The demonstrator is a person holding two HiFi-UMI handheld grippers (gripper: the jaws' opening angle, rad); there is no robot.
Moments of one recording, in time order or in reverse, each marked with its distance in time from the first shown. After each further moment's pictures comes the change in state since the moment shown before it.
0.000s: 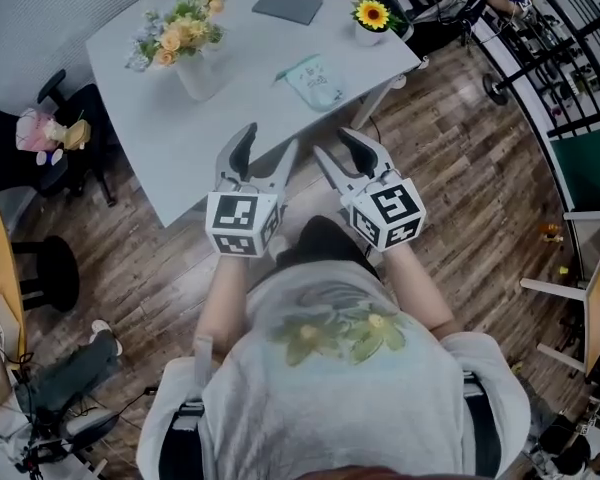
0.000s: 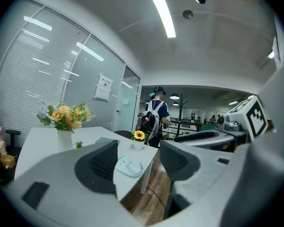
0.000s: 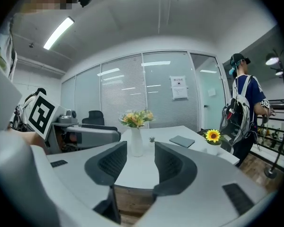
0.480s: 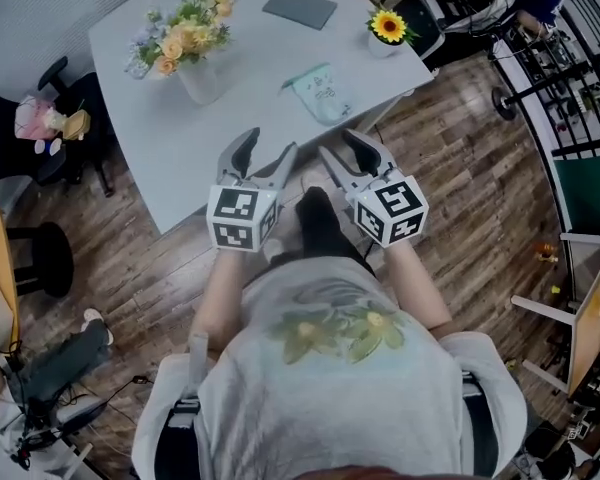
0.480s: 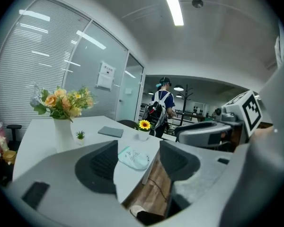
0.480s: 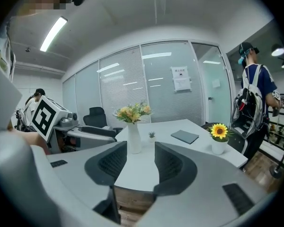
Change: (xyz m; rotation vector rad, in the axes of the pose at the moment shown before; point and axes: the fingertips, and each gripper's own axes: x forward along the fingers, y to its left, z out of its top) left arm 0.046 0.033 -0.027 -0.031 0.138 0.013; right arm 0.047 -0.041 -0.008 0.028 0.073 0.058
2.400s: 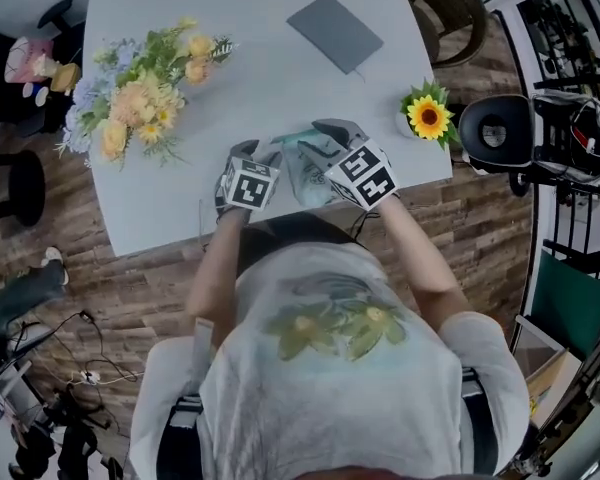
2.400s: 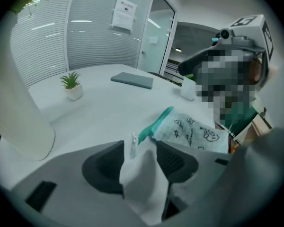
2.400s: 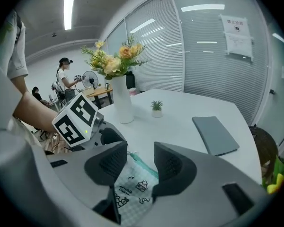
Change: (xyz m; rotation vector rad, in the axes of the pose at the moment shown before) left arm 0.260 0.132 -0.153 -0.182 0.581 0.209; right arm 0.247 -0.166 -0.056 -0.325 0.455 0.521
